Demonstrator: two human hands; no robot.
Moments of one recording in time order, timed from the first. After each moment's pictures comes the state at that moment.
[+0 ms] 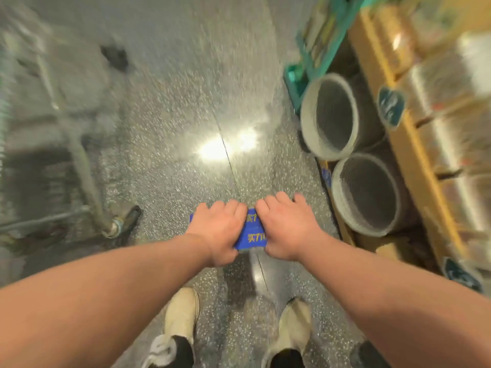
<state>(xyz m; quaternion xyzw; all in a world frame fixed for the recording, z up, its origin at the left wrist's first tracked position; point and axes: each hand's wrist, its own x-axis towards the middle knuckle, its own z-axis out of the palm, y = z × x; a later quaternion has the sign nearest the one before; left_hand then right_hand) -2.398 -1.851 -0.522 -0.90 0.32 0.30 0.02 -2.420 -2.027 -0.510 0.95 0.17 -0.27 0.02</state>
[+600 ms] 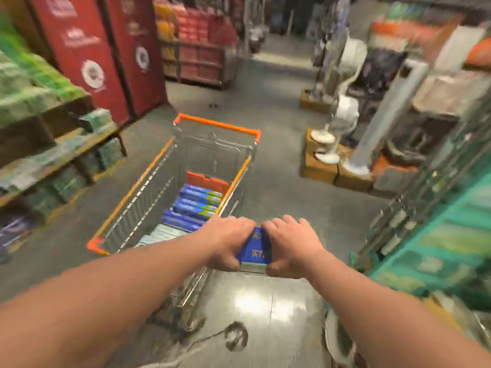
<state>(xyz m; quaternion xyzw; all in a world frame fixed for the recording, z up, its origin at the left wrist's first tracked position) -2.400 -1.671 0.102 -0.99 0.16 0.04 0.00 -2.355 -1.859 0.119 0.92 0.38 -0.02 0.09</state>
